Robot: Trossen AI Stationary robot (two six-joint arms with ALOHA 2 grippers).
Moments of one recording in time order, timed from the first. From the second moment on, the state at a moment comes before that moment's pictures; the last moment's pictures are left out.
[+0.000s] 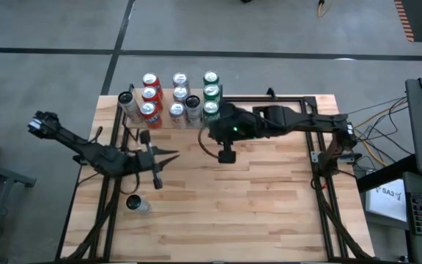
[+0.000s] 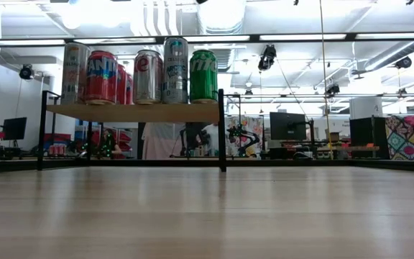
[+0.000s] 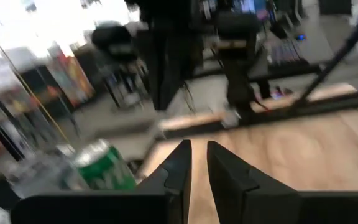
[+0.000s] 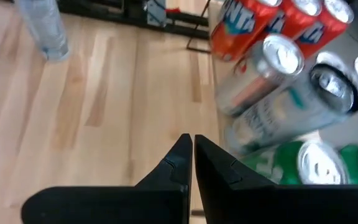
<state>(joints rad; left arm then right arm) -0.48 0.91 0.67 0.22 -0.77 0.31 0.01 1.79 2.01 -0.93 0.17 -0.18</state>
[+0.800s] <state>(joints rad) -0.61 1.37 1.46 -1.44 -0.13 -0.74 0.16 1.57 1.60 -0.73 0.21 -0.07</state>
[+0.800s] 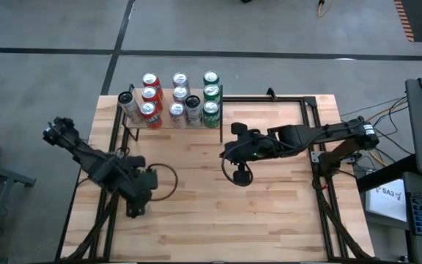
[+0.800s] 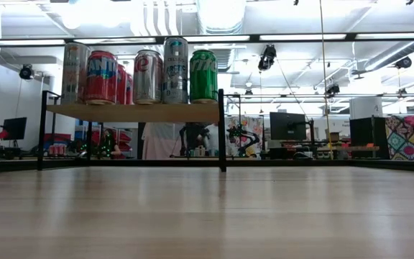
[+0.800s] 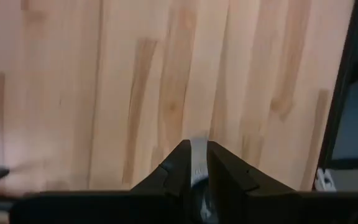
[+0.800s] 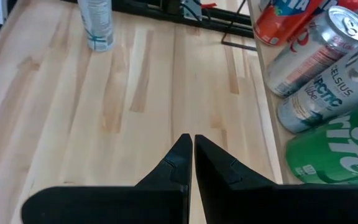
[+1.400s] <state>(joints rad) -0.86 1.38 1.44 -1.55 -0.20 -1.18 0.18 1.57 1.60 -0.72 0.21 -0.02</state>
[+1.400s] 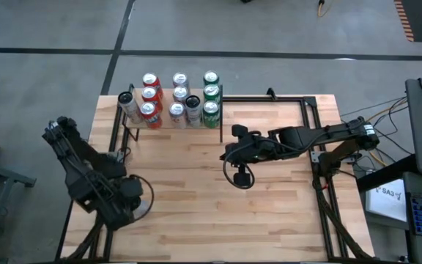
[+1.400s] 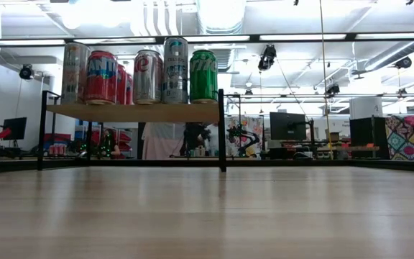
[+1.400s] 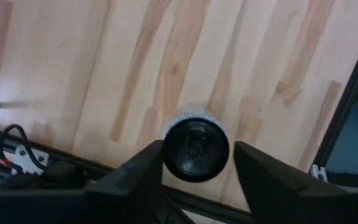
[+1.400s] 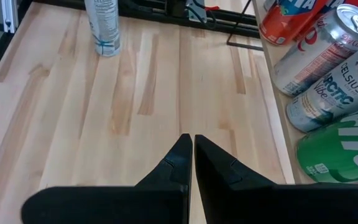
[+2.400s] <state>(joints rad) -0.96 1.49 1.44 -1.57 -0.27 -1.25 0.19 1.57 1.60 -0.73 0.20 0.00</state>
